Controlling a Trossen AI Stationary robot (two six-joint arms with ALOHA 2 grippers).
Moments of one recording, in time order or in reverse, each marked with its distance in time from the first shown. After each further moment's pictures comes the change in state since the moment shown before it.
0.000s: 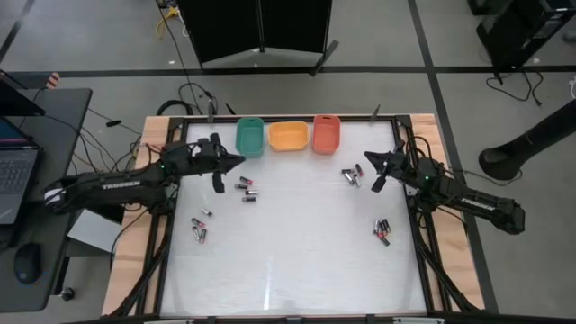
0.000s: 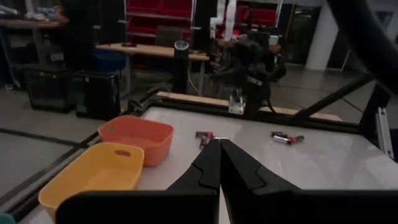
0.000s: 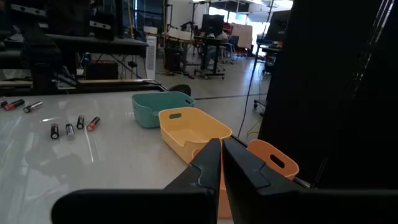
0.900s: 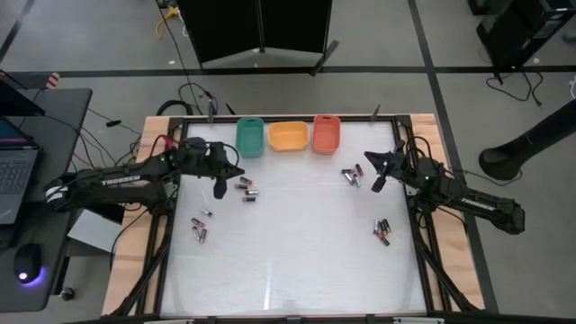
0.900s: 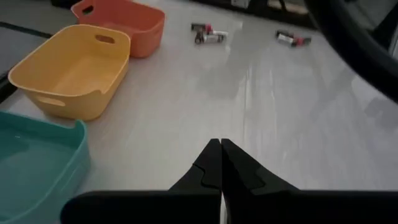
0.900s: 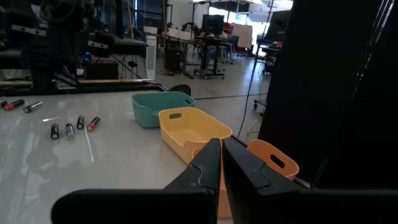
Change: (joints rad) left arm 0.000 0.044 0.181 -0.620 0.041 0.080; right arm 0.000 0.000 0.000 0.000 0.000 0.000
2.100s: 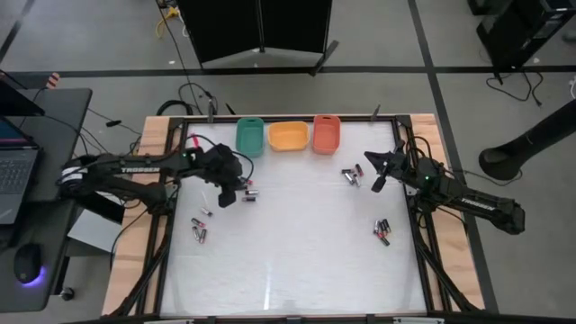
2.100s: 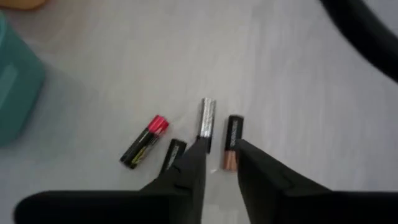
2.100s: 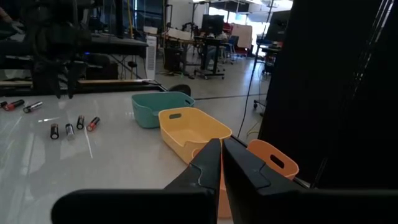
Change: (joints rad) left arm -0.121 0.292 0.164 -0.332 -0.132 0.042; right arm 0.000 0.000 0.000 0.000 0.000 0.000
